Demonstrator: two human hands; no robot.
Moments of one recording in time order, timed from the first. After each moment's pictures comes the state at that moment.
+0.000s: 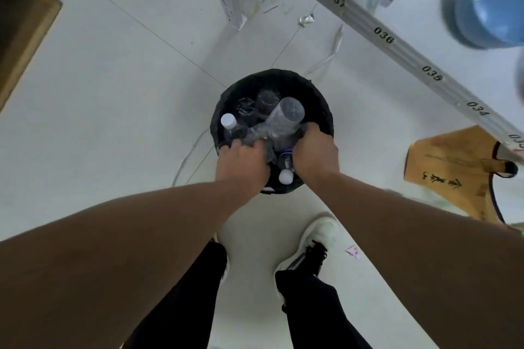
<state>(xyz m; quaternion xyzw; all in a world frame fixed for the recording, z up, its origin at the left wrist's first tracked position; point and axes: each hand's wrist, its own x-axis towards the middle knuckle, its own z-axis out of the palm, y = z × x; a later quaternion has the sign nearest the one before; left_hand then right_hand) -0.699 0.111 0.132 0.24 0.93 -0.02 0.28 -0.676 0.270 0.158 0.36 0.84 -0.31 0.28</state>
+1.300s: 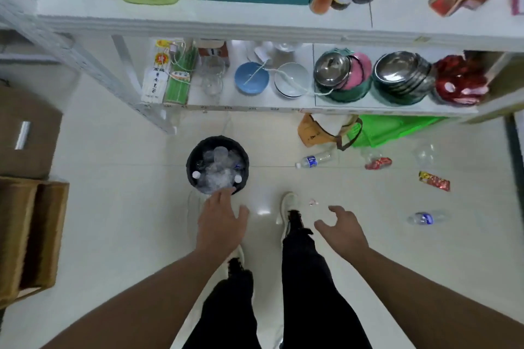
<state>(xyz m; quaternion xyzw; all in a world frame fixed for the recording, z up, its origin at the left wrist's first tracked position) -0.579 0.056 0.517 0.30 0.88 0.17 0.33 -0.334 0.216 0.530 0.64 0.62 -0.42 0.17</state>
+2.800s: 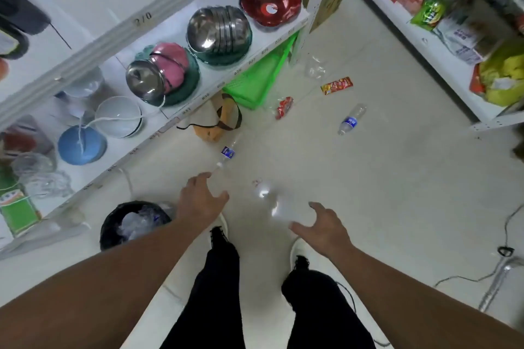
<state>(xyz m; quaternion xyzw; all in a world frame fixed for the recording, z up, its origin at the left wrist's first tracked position) -0.429 0.306 0.481 0.51 0.77 -0.06 0.38 -0.140 0.221 0.519 0.78 0.37 -0.51 0.06</state>
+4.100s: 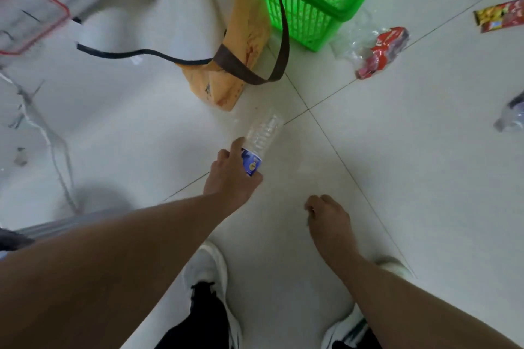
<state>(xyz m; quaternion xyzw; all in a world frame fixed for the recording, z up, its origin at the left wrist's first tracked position) -0.428 0.410 -0.037 0.50 0.77 -0.06 0.40 -0.198 0.318 -0.078 0.68 0.62 -0.37 0.06</state>
